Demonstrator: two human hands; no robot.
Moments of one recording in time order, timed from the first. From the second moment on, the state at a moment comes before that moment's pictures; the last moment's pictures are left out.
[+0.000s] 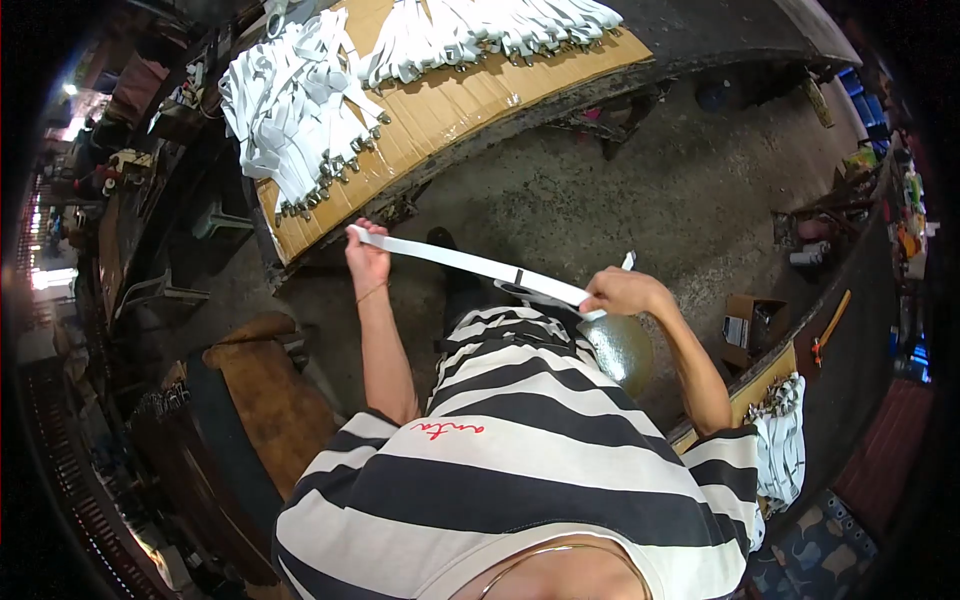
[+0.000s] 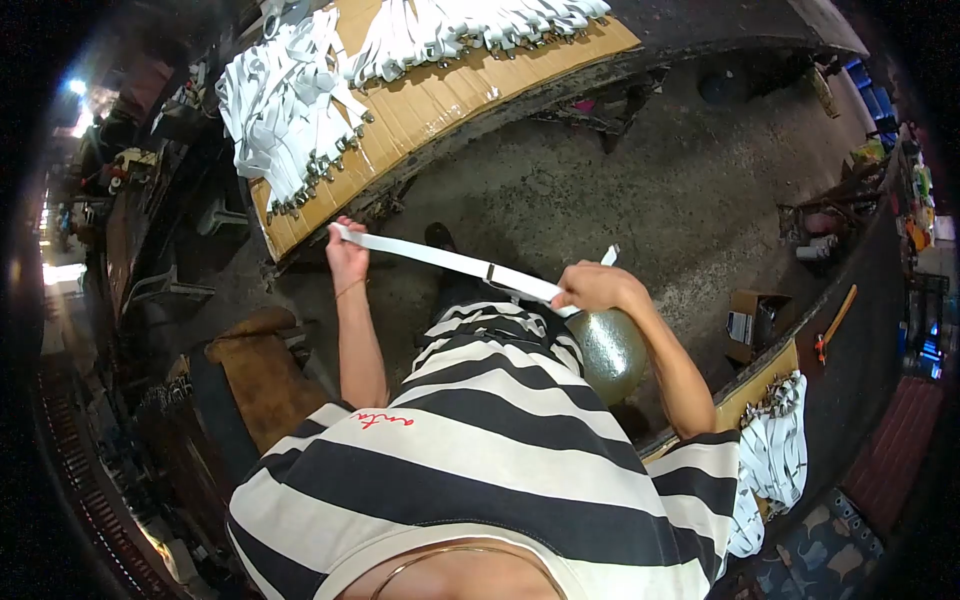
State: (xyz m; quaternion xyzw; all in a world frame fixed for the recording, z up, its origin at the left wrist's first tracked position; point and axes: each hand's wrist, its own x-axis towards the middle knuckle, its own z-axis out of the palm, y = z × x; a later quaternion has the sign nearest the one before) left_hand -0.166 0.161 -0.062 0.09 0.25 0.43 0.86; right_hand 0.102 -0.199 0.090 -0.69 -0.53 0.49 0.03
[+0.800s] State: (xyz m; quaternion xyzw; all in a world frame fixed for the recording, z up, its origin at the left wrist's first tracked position) left_hand -0.084 0.252 0.088 0.28 0.14 0.40 0.86; right_hand 0.080 -0.184 0.066 -0.66 -0.49 0.51 0.26
